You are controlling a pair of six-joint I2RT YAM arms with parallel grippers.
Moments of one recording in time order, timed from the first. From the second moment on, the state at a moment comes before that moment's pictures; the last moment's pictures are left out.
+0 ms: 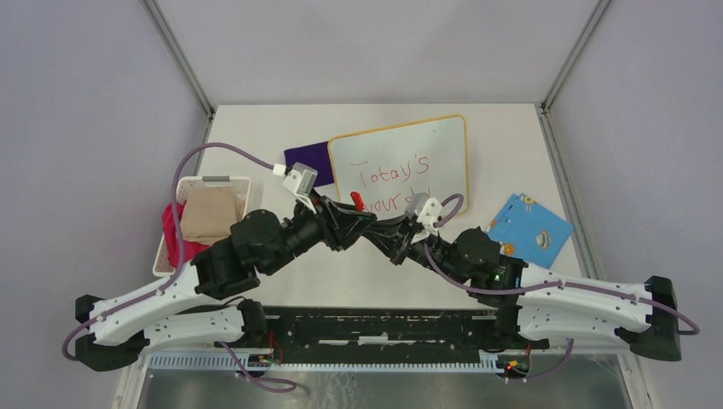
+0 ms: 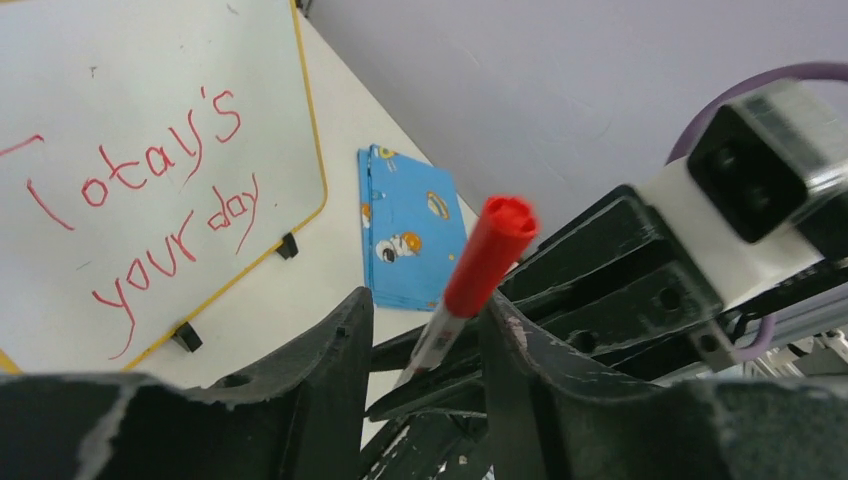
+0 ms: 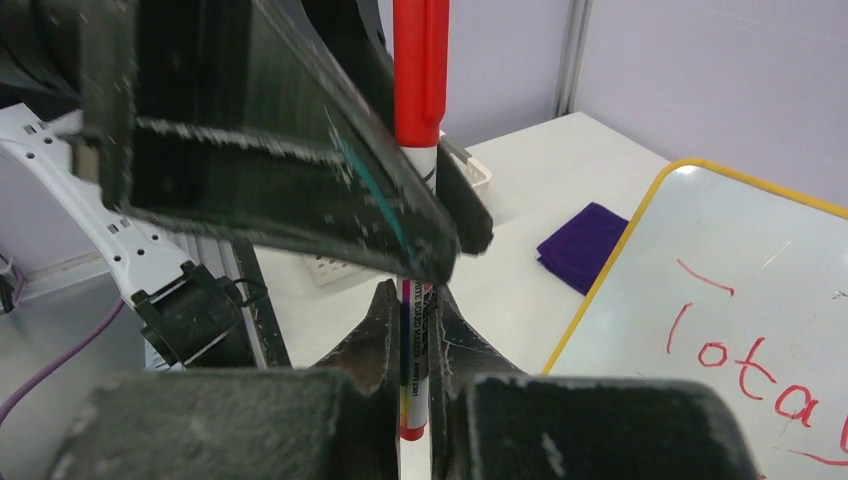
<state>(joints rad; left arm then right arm) -1.18 0.79 0.98 -0.17 -0.31 -0.56 1.26 0.93 0.73 0.34 0.19 0.02</state>
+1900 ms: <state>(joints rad) -0.63 1.27 0.61 -0.45 -0.26 -0.83 1.25 0.77 0.57 0.05 0.61 0.01</state>
